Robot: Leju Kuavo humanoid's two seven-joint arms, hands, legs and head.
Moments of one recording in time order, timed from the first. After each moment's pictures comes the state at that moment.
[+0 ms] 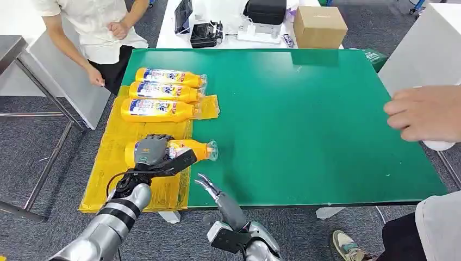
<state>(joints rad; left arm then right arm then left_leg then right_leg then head) -0.53 -0.09 -0.35 -0.73 -1.13 0.27 -0.02 -0.13 0.17 0.62 -0.98 0.51 -0.18 -0.70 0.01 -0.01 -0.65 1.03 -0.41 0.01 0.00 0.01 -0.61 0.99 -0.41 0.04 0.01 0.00</state>
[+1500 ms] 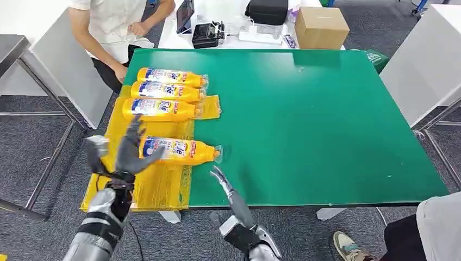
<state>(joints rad) -0.29 -0.09 -0.11 -1.11 0.20 -0.26 -0.36 -0.09 0.10 0.74 -1.10 0.14 -0.25 -0.70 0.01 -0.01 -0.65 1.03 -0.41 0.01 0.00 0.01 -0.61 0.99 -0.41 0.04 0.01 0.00</state>
